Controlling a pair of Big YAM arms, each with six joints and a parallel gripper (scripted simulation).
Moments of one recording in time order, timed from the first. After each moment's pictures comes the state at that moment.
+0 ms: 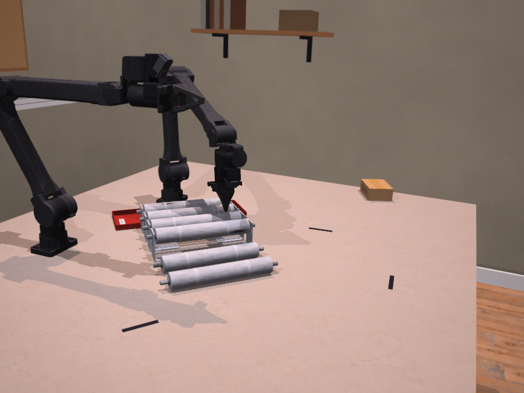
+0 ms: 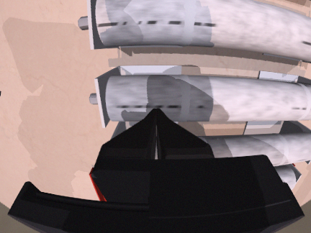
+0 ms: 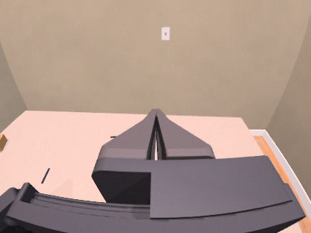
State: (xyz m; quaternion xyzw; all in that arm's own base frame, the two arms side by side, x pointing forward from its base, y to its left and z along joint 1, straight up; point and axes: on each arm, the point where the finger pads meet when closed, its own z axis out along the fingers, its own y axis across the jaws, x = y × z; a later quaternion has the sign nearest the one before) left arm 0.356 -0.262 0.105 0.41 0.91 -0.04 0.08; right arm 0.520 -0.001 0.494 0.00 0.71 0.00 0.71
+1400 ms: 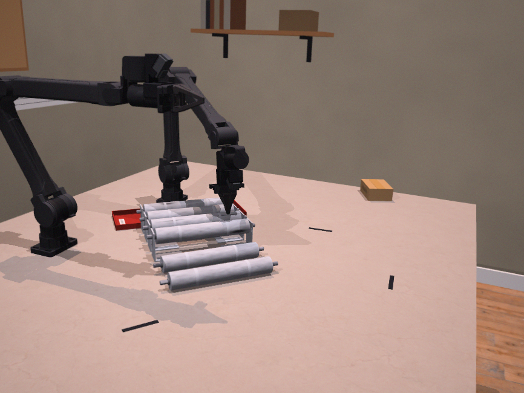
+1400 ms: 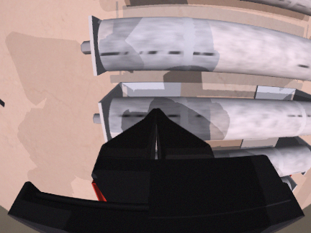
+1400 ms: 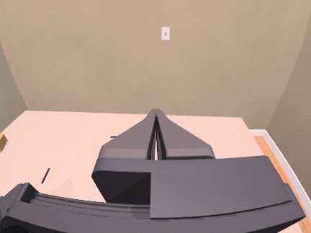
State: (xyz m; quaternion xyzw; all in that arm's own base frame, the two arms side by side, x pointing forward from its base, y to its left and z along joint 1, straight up) left arm 0.371 -0.278 0.104 0.41 0.91 -0.04 0.09; right arm 0.520 -0.001 0.494 0.00 0.71 0.00 0.71
